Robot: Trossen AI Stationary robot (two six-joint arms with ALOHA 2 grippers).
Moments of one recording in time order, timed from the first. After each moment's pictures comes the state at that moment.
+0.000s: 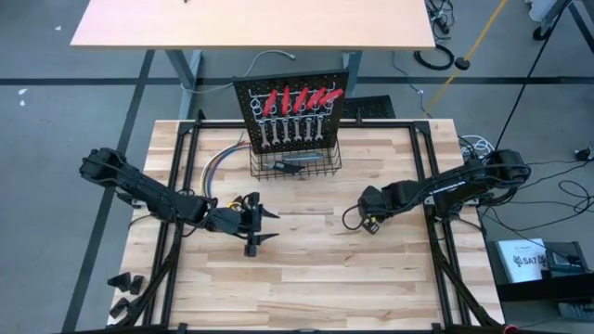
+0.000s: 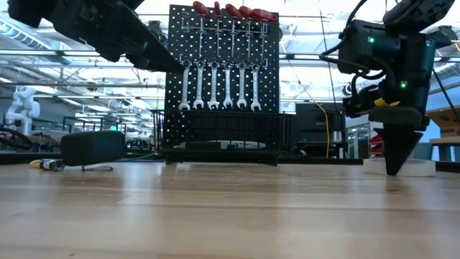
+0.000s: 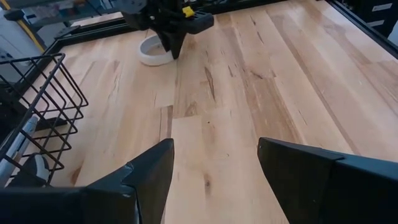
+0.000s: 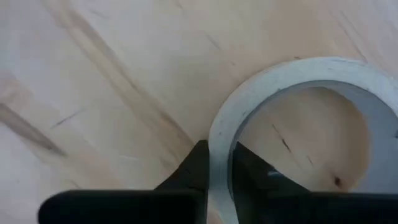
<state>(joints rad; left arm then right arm) -0.35 1.29 0.56 0.26 -0.33 0.03 0.10 1.39 0.61 -0.64 0.13 0.82</state>
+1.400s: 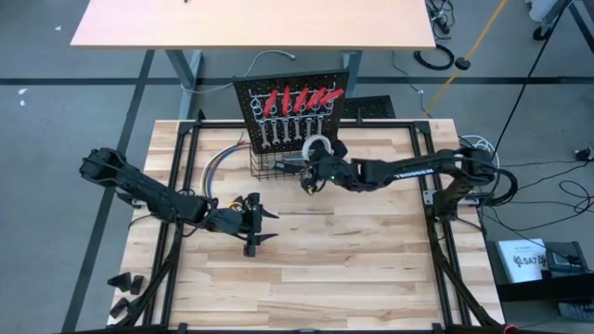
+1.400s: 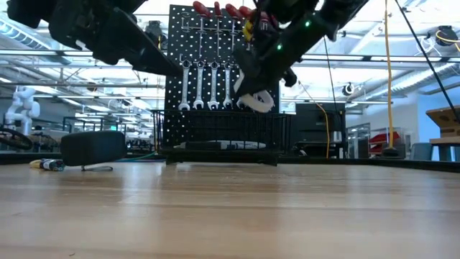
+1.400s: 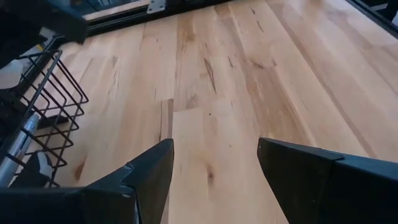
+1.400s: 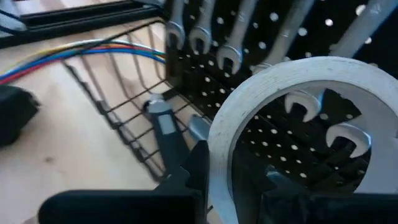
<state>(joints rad) -0.35 1.29 0.57 0.23 -0.33 0.06 -0.09 1.66 1.06 0.03 0.55 0.25</state>
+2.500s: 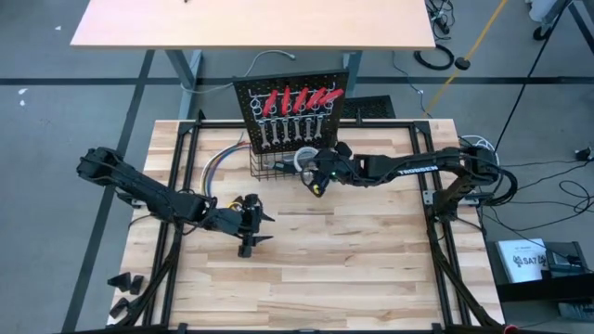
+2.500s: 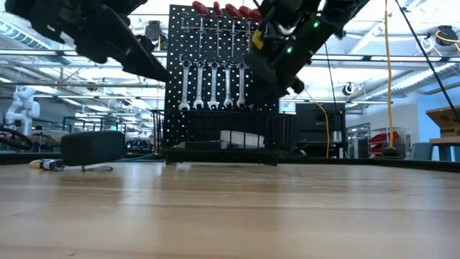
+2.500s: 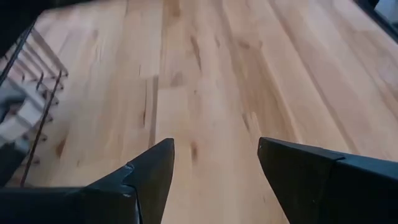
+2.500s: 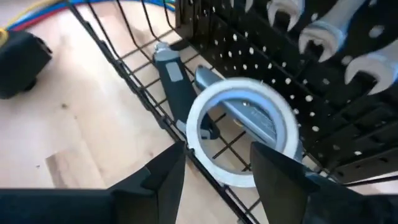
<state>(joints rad) -0.35 1.25 0.59 0.08 -0.26 -0.01 -0.13 1.63 1.06 -0.17 0.39 0.31</state>
